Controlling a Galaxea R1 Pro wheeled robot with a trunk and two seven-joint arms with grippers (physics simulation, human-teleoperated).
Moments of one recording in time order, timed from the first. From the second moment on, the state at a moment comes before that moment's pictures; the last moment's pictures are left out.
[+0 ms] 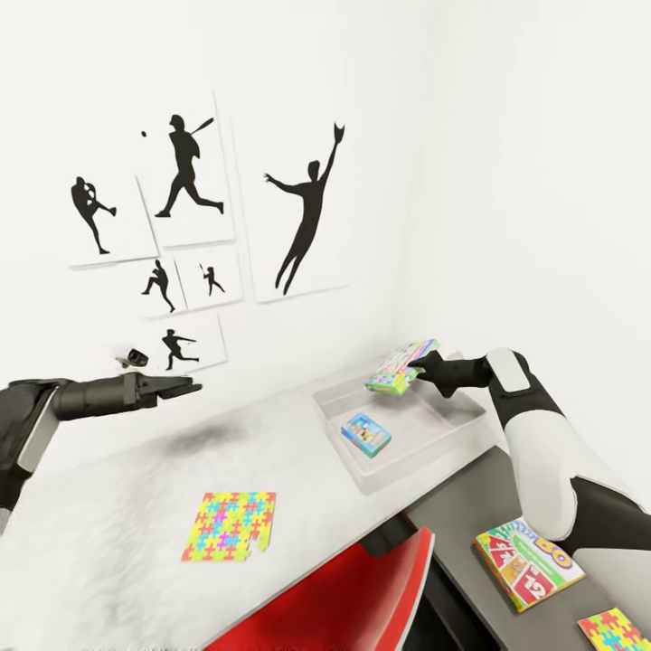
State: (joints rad) left arm -0.80 0.47 0.04 -1.12 0.36 1.04 -1.47; right arm -1.16 -0.07 -0.36 -0.56 -0.79 0.94 -0.21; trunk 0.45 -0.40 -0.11
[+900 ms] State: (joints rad) left arm -0.80 0.12 -0.03 -1.11 0.36 1.04 -1.49; right arm -1.16 -0.07 -0.41 -0.56 -0.79 0.94 -0.20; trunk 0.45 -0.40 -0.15
